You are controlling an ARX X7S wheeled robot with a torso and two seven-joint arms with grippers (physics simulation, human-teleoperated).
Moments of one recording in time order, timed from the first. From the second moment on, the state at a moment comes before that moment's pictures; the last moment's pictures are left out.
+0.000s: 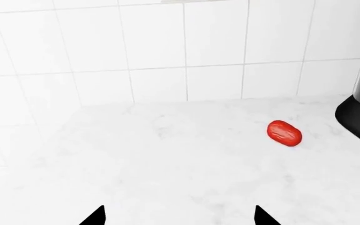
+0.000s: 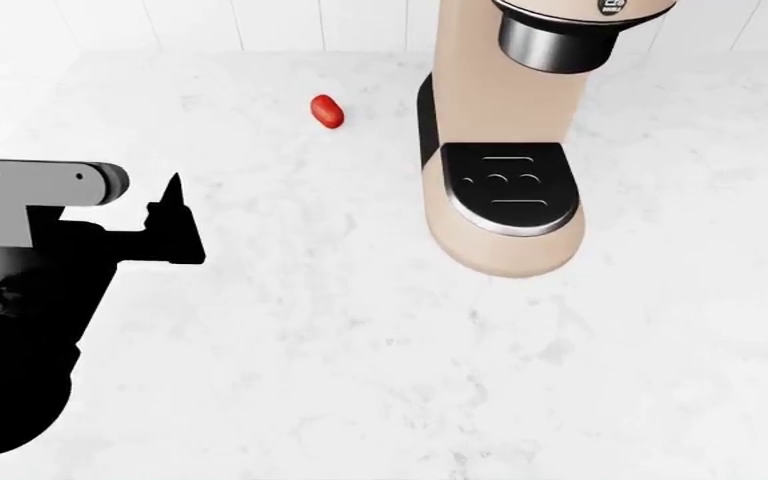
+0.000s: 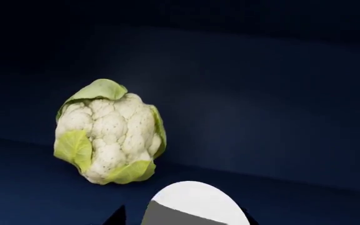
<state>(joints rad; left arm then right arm) -0.86 -1.07 0.82 0.40 -1.22 -0.19 -0.74 2.36 0.04 -0.50 0.73 0.75 0.97 0.36</state>
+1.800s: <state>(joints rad) -0.88 -1.06 0.81 0.46 -1.25 -0.23 -0.77 2.24 0.20 0.00 0.47 1.20 1.49 0.65</state>
